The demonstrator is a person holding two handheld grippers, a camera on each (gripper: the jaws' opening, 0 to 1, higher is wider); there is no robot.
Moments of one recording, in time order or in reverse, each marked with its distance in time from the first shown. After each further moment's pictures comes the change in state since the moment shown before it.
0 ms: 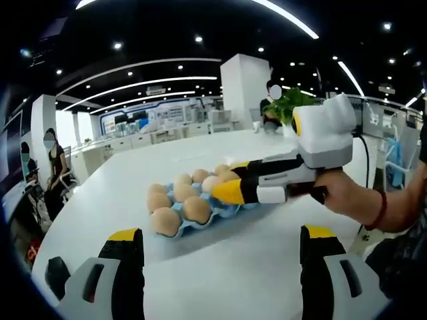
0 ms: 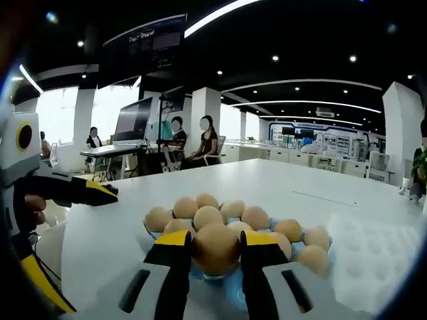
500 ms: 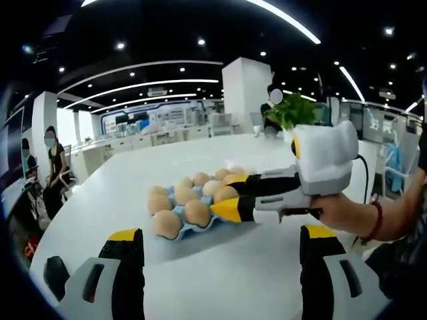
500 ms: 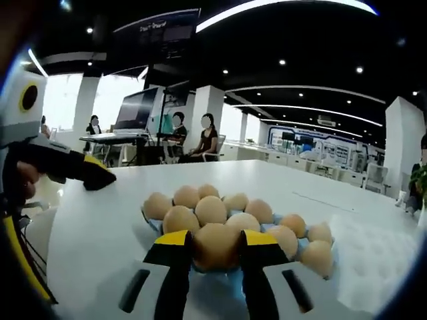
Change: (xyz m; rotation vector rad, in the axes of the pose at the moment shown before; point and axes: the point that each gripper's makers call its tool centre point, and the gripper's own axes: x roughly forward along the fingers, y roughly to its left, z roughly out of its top) left arm -0.001 0.001 0.003 -0.015 -0.014 -0.004; right arm 0.004 0.007 -0.012 -0.057 -0.015 -0.013
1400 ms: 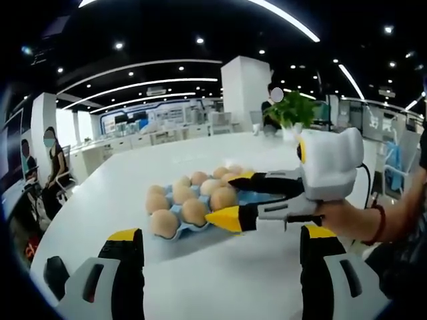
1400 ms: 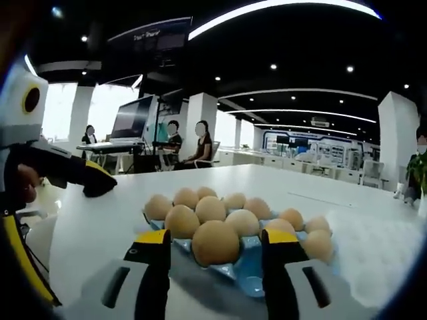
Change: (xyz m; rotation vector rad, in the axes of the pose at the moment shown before) left arm -0.001 -0.004 -0.001 0.003 0.004 0.000; right arm -0.008 0.002 -0.001 0.019 -0.033 -0.019
